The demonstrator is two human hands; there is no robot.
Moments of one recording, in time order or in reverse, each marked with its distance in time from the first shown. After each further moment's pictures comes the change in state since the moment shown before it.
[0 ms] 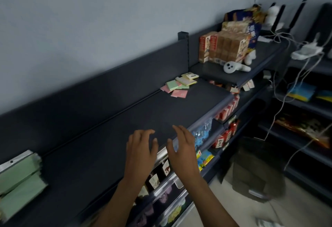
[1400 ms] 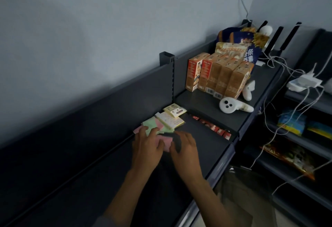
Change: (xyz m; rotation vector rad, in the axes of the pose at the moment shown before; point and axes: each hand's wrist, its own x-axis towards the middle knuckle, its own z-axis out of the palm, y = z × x) left_hand 0.303 0.026 0.174 -0.065 -0.210 0.013; right_hand 0.289 0.109 0.017 -0.110 0.015 0.083
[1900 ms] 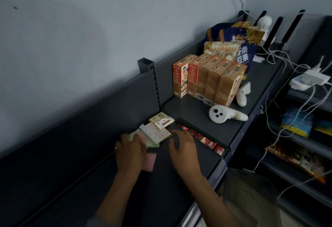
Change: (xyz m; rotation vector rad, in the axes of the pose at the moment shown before) left_hand 0.063 0.014 0.033 0.270 -0.044 -0.269; right_hand 0.076 0.046 -0.035 0.078 0.003 0.028
